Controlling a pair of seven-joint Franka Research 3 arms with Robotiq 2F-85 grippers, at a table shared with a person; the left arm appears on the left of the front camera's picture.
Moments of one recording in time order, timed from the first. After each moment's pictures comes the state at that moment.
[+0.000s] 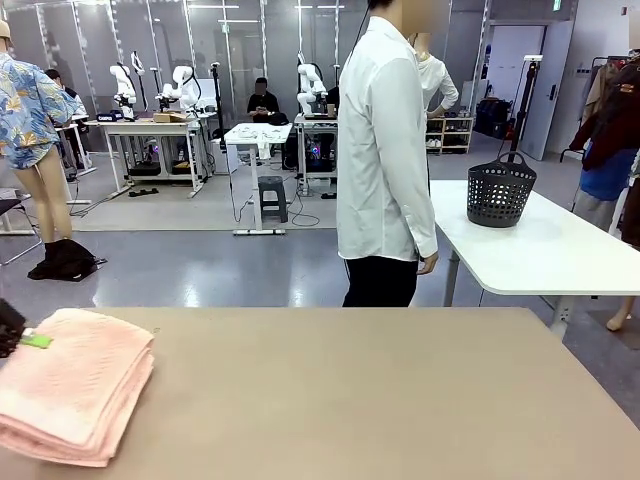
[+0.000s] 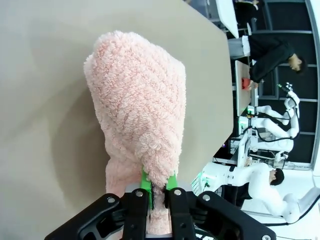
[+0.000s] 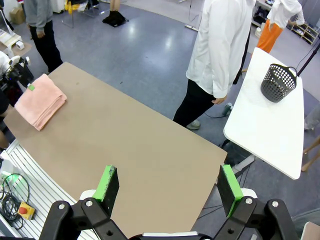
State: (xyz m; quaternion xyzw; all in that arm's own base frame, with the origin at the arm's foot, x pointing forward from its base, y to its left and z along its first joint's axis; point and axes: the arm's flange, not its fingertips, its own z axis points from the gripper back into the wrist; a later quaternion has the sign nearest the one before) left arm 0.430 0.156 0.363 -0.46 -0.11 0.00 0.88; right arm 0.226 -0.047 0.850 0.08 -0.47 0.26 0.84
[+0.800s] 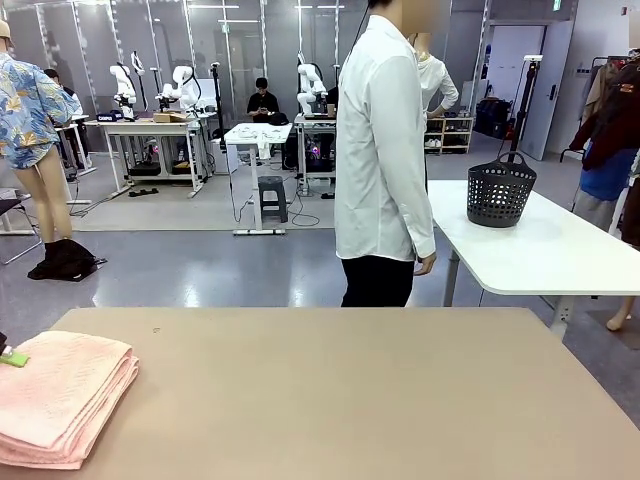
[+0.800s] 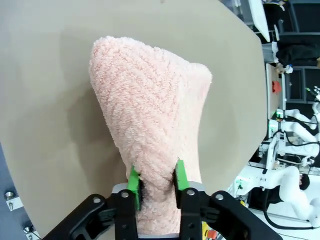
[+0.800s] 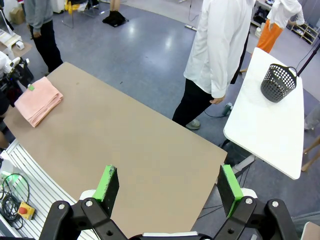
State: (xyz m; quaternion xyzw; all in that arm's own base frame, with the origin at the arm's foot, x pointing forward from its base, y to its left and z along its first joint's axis) left arm 0.443 0.203 0.324 -0.39 -0.11 -0.01 0.91; right arm 0.226 -0.047 0.850 0.08 -0.47 0.26 0.84
